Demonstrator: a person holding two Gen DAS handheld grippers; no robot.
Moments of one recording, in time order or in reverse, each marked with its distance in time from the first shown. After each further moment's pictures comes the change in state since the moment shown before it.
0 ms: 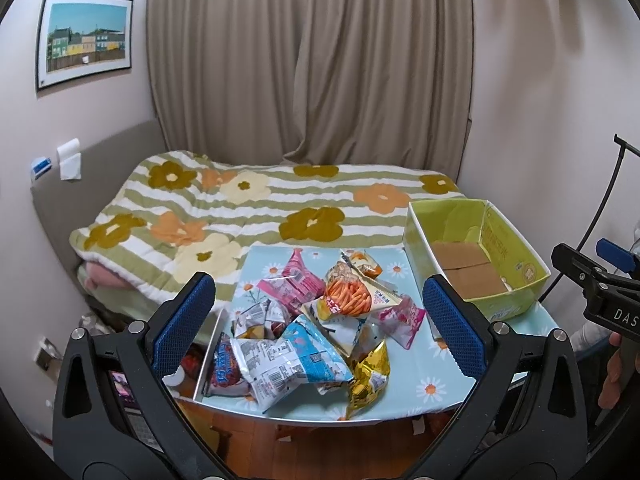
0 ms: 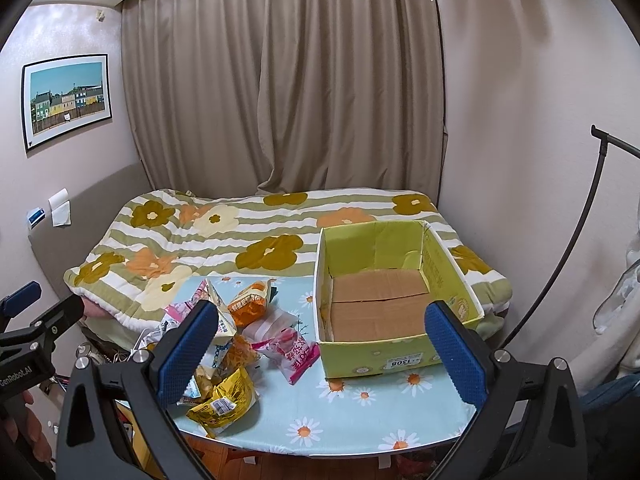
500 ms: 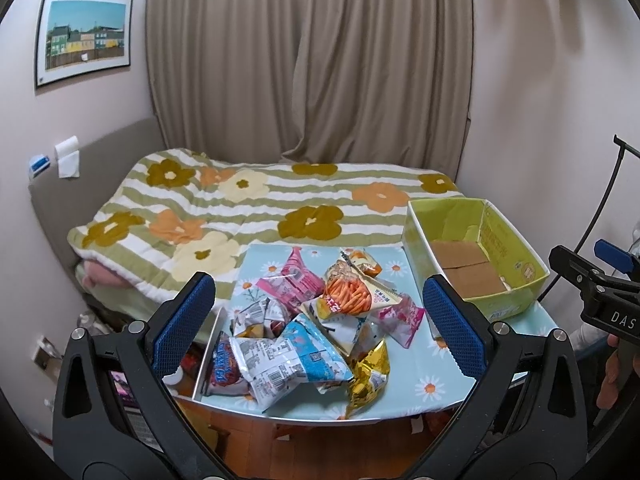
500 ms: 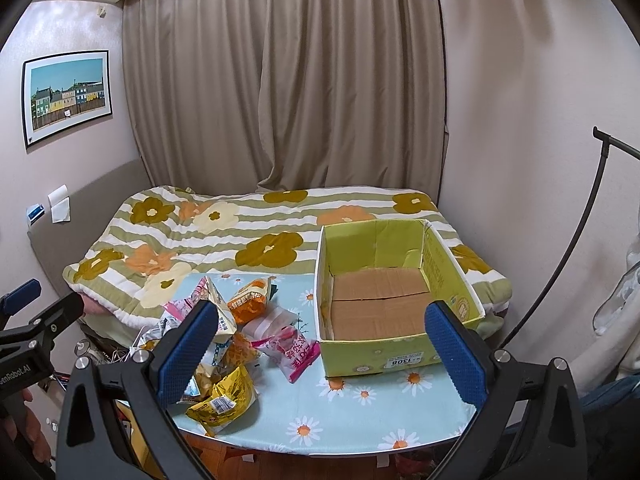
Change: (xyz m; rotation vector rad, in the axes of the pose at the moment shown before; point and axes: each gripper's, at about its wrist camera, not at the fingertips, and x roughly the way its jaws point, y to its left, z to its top) left arm 0.002 0.002 -0.003 -0.005 0.004 -0.005; right arm 0.003 0.002 -0.003 -0.009 0.006 0.000
